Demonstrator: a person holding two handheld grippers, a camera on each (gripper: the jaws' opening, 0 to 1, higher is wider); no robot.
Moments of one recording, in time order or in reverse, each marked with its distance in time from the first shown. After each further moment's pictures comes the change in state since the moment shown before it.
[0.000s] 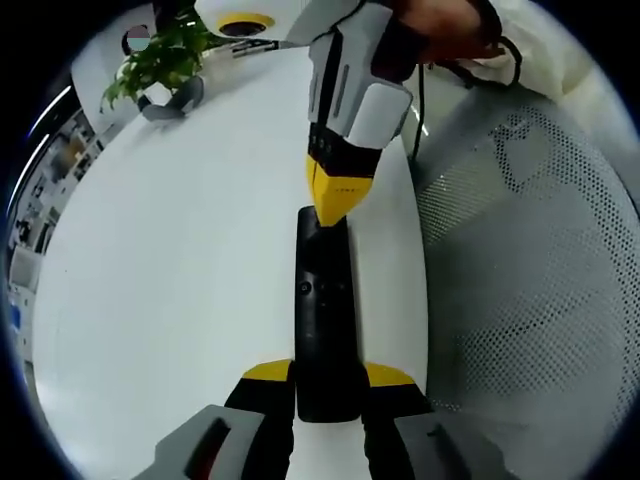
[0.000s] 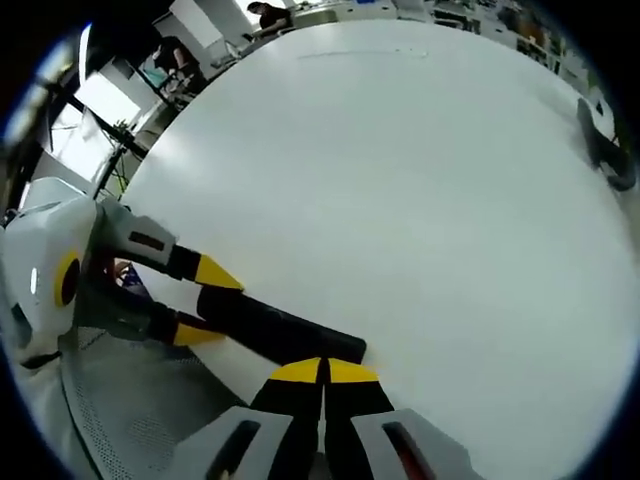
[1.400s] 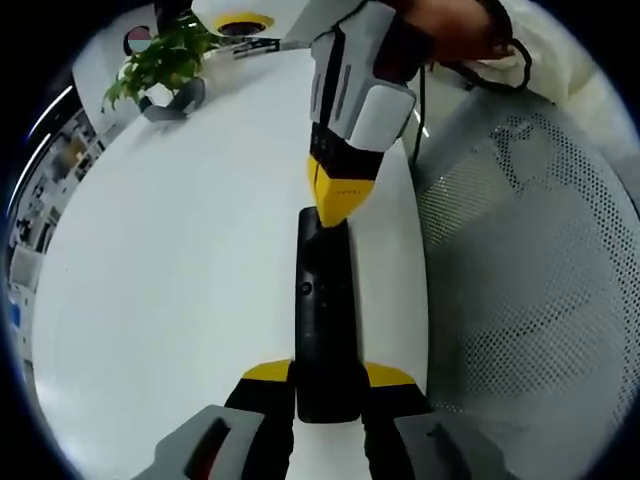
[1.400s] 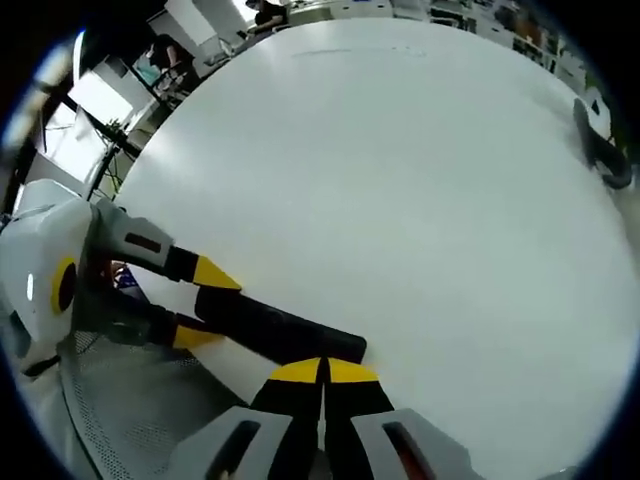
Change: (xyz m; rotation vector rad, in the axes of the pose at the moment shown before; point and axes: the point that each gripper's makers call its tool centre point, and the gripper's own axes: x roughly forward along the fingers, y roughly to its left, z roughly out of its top) left arm 0.000 0.000 0.001 -0.002 -0.009 0.002; right arm -0.004 0.000 0.002 0.031 -0.001 -0.011
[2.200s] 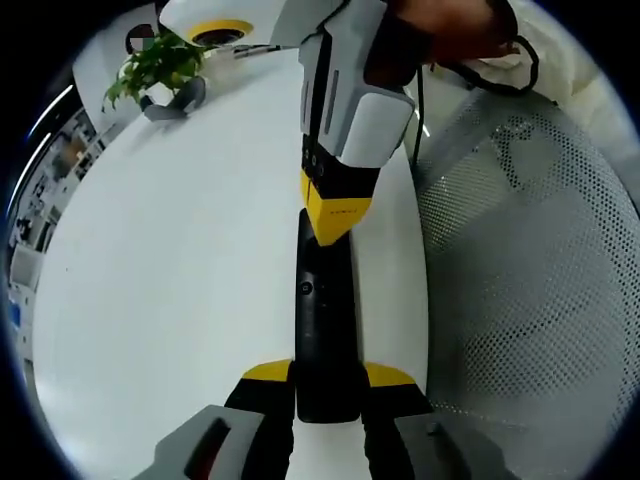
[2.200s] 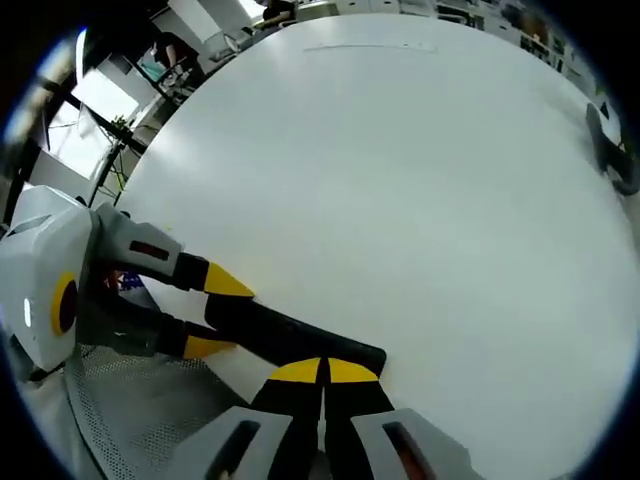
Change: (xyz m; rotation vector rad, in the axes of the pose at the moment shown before) left arm 0.000 0.000 0.000 -0.004 0.002 0.002; right arm 0.008 0.010 0.003 -0.007 0.028 0.026
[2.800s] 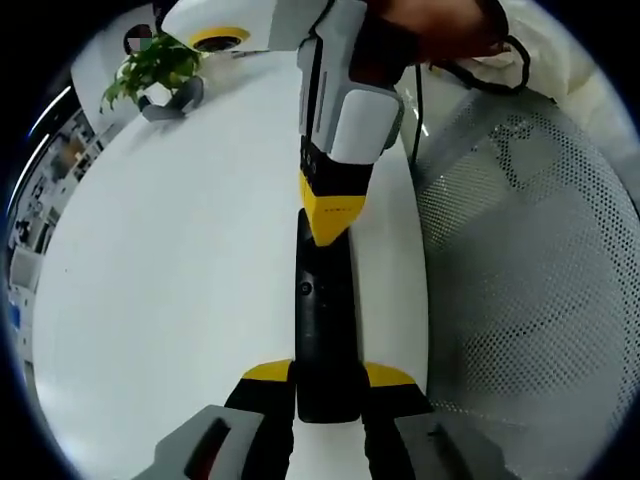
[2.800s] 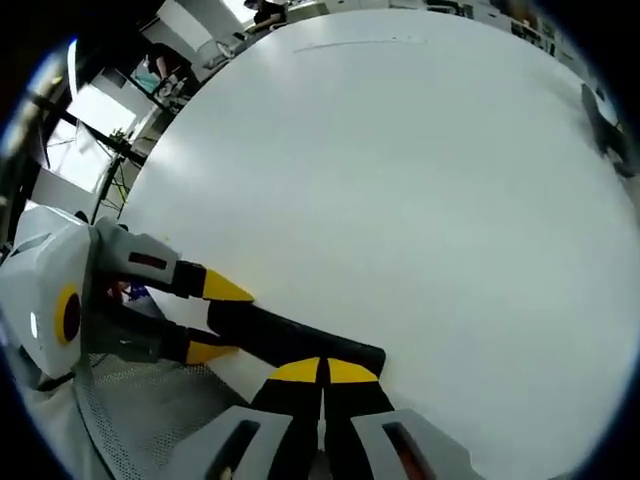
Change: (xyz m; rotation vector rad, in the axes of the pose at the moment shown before) left arm 0.000 0.000 0.000 0.006 0.007 -0.005; right arm 0.000 0.000 0.000 0.057 -0.004 0.041
